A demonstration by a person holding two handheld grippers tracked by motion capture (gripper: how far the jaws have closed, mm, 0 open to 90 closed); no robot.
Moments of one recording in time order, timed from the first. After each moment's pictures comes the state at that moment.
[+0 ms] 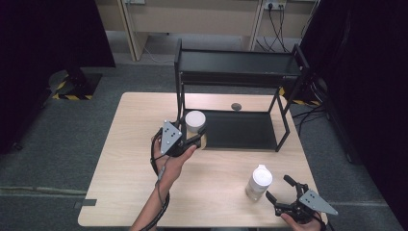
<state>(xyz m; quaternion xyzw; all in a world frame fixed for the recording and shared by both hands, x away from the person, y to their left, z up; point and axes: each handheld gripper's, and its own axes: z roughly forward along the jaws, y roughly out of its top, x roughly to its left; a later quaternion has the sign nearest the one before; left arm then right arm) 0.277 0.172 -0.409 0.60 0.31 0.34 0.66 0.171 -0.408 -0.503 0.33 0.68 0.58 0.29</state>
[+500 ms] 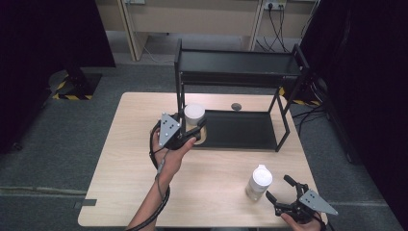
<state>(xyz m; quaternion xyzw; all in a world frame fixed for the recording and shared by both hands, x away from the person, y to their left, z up) 0.284 0.171 -0.388 0.59 0.31 0.35 0.66 0.170 -0.408 -0.503 0.33 0.68 0.58 0.29</state>
